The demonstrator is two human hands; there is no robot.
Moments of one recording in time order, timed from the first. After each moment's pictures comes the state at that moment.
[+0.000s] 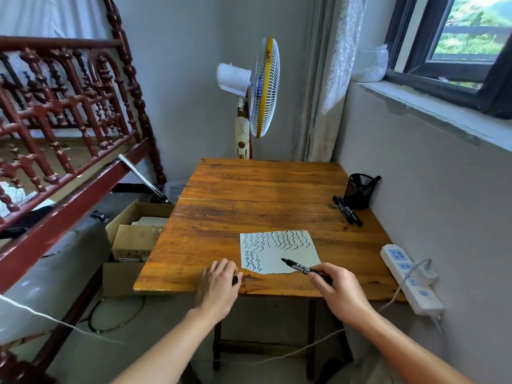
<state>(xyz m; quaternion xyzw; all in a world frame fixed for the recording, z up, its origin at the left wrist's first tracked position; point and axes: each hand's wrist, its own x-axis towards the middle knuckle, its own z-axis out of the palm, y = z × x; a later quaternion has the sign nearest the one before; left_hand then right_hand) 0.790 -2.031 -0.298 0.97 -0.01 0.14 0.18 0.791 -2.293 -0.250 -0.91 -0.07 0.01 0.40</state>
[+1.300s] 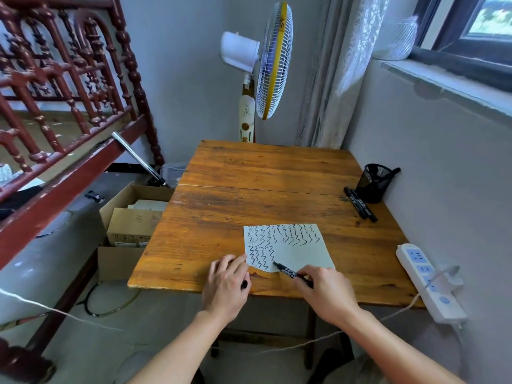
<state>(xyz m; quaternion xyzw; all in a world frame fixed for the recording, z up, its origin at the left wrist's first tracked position) 0.812 -2.027 -0.343 0.97 -0.06 0.20 0.14 0.815 -2.247 -0.264 -0.98 -0.10 0.02 0.19</state>
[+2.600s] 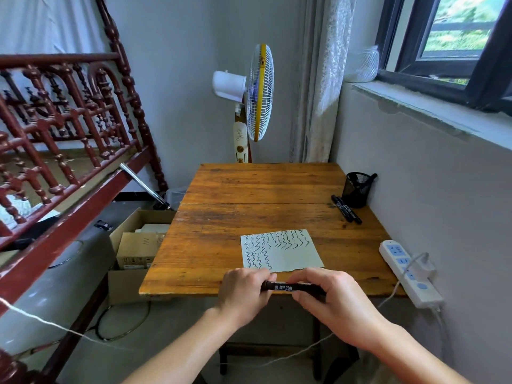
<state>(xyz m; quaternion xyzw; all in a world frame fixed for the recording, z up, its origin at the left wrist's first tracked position) 0.762 -2.075 -0.242 0.94 -0.19 0.23 0.19 0.730 -2.279 -0.187 -0.92 -0.22 -0.01 0.34</state>
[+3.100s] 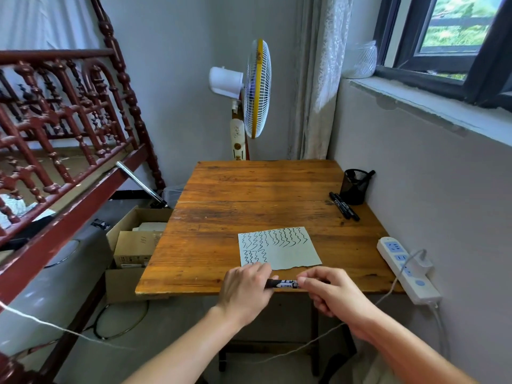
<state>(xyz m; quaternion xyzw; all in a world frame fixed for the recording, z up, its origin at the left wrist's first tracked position) 0.766 -2.084 -0.248 0.95 -0.19 0.19 0.14 0.749 -2.285 -0.206 -0.76 -0.04 0.18 0.62</state>
